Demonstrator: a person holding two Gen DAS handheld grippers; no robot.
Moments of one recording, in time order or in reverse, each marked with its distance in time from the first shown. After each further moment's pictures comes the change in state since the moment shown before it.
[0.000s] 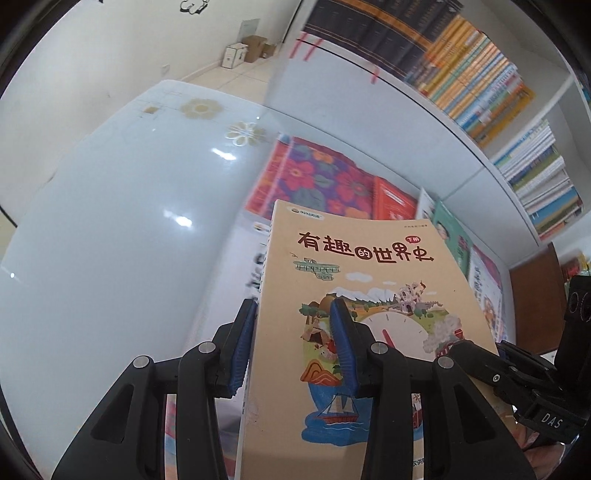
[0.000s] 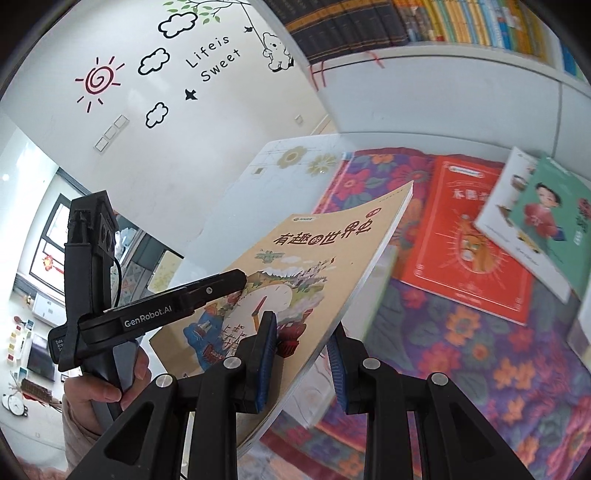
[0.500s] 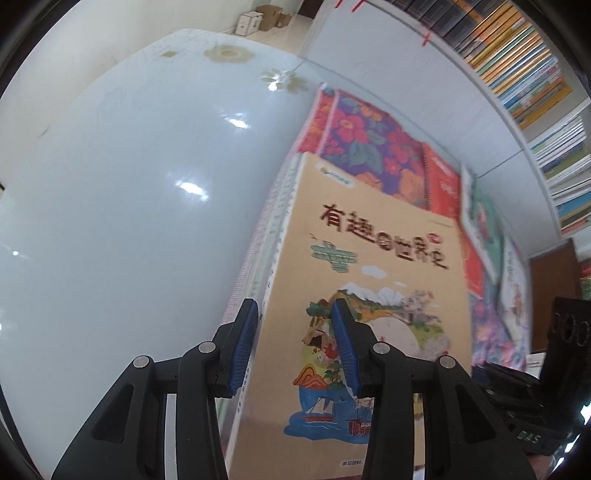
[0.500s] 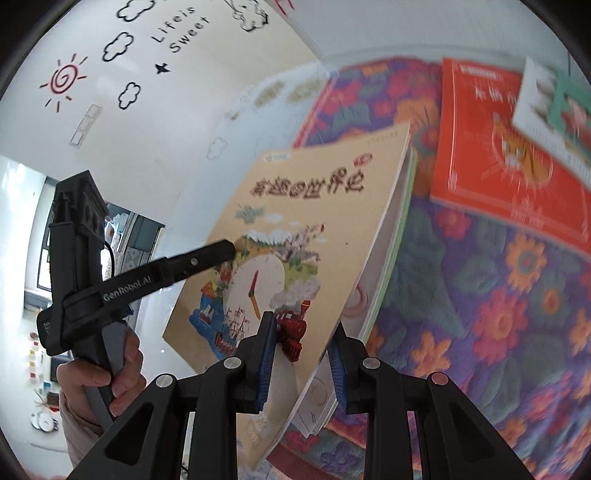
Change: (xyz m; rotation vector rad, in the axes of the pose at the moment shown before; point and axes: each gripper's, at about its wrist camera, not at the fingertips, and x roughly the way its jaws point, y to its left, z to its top) left arm 0.055 0.045 -0.019 -0.032 0.127 0.048; right arm 0.091 -0.026 -0.036 0.134 0.173 0.037
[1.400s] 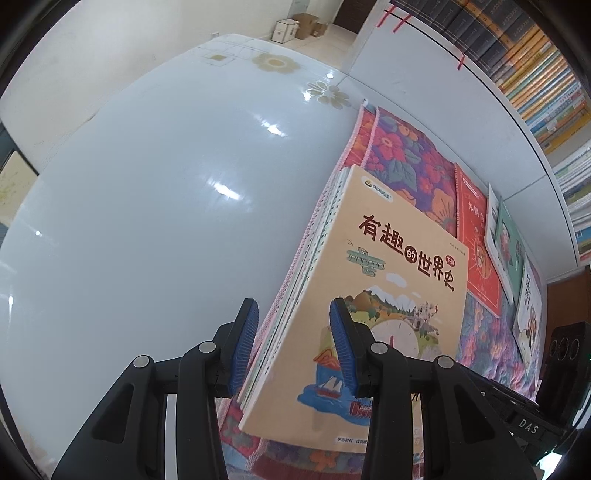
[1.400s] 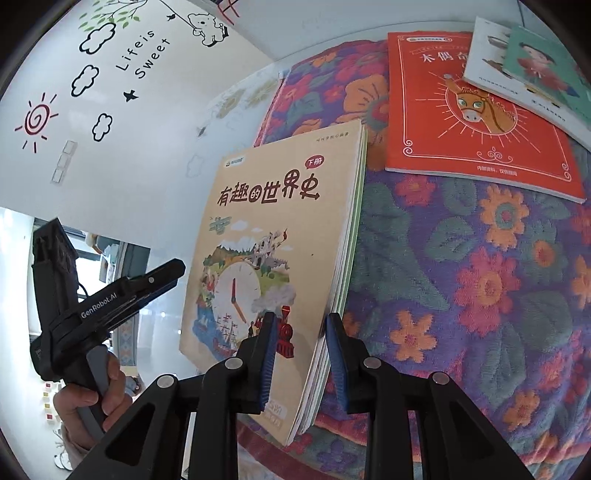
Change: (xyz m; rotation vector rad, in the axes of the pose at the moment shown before) left arm -0.022 0.019 -0.011 -0.098 -0.037 0.074; right arm -0.008 -0.023 -0.013 0.142 -0.029 -0.008
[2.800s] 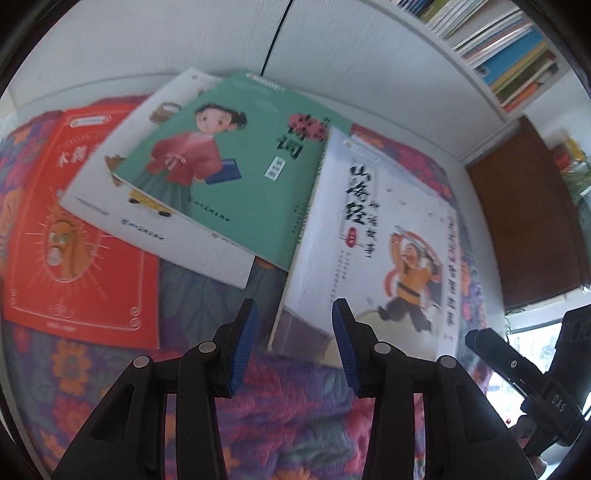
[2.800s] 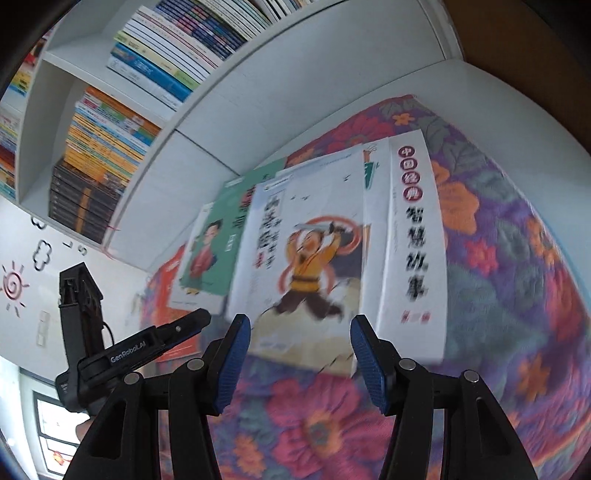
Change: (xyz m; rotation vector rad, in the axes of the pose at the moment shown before) left arm 0.121 -0.417 -0.074 0.447 0.142 -0.225; right arm -0.289 -0.312 -0.039 0.350 -0.484 -0.156
